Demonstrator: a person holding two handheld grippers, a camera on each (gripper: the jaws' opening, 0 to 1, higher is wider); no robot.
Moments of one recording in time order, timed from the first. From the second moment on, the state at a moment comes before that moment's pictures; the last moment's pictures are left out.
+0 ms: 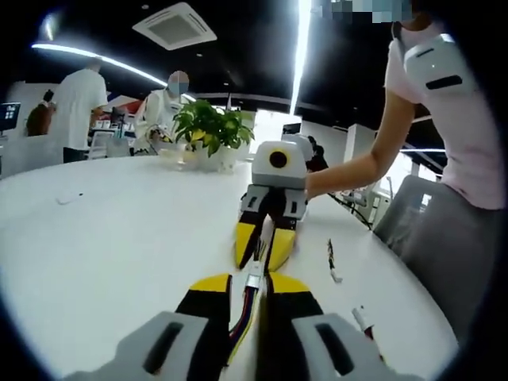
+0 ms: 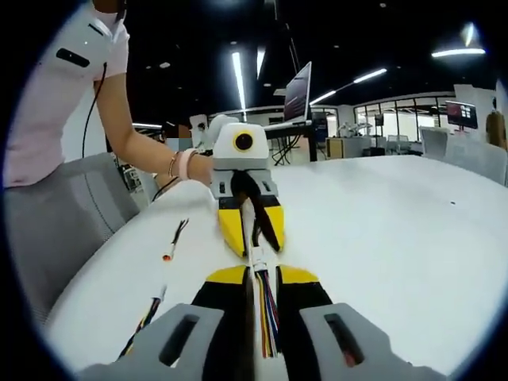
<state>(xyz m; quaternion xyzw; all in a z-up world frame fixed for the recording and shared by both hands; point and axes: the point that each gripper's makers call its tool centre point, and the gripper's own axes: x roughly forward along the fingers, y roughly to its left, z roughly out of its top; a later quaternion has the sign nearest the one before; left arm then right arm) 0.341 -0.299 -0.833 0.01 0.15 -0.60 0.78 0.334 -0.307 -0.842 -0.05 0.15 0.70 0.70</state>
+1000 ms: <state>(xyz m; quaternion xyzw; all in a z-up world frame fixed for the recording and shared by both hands) 0.302 -0.269 -0.789 0.03 0.13 -0.60 0.79 0.292 -0.313 -0.790 -0.05 0.13 0.70 0.70</state>
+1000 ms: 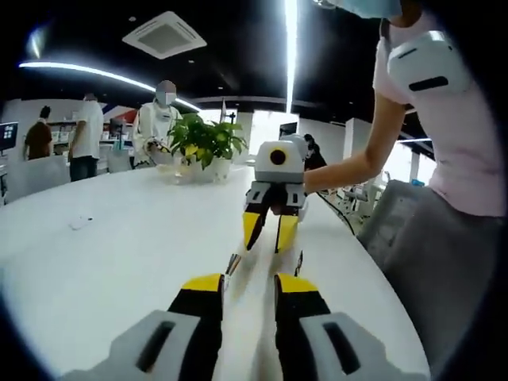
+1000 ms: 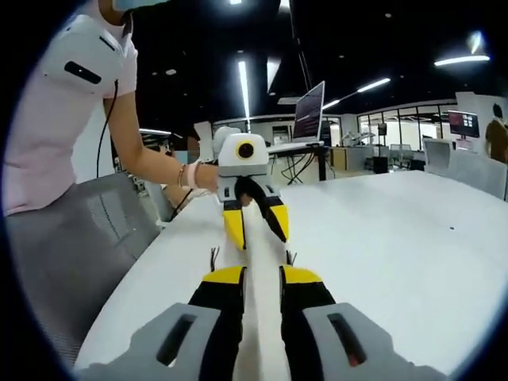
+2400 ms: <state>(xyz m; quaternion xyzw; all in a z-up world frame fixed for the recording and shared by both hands) 0.234 -0.294 -0.835 0.04 0.18 -0.60 0.78 0.243 -0.334 -0.844 -0.11 0.18 0.70 0.68</state>
